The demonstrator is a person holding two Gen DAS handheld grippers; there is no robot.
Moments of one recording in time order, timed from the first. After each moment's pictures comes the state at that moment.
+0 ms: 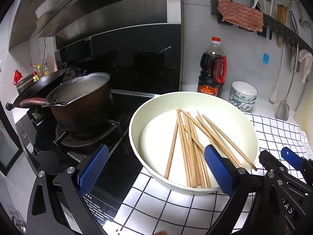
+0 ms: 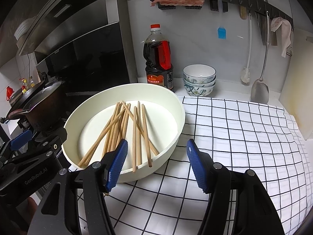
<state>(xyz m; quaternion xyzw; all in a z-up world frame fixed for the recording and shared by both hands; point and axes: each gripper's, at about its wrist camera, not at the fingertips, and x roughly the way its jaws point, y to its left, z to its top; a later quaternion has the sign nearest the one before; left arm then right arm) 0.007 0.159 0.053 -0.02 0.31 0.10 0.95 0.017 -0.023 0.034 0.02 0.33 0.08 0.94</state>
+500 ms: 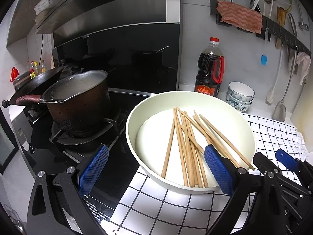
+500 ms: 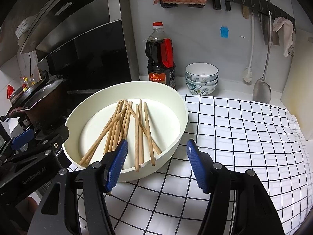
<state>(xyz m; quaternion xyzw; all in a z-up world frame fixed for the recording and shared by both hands) 0.006 0.162 0.051 -0.03 0.30 0.09 0.95 0.019 -0.019 0.032 0.02 0.33 0.09 0.94</state>
